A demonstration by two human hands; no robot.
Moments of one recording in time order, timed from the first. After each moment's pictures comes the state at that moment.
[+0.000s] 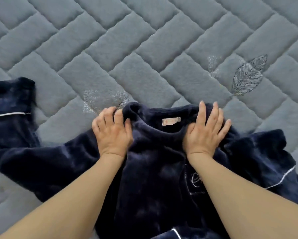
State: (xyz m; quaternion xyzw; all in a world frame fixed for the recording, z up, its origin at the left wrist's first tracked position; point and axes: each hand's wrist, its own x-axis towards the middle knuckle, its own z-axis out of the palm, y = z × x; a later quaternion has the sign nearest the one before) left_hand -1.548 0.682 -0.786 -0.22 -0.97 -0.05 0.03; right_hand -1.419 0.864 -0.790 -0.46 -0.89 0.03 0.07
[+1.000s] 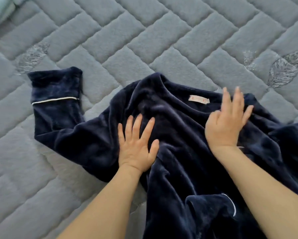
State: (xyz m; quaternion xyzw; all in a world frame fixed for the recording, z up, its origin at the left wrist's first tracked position) left_hand -1.521 0.585 -0.781 -0.33 -0.94 -0.04 -0.10; right_hand -1.450 0.815 -0.755 -0.41 -0.88 0.13 0.21
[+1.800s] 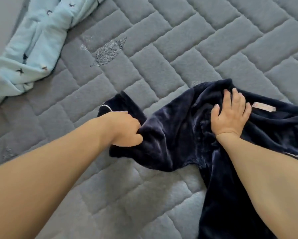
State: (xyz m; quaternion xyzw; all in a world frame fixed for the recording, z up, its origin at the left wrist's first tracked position) left_hand -1.681 0.436 -0.628 -0.42 -0.79 0.17 -0.41; right_hand -1.540 0.720 -0.793 -0.35 -0.93 0.07 0.08
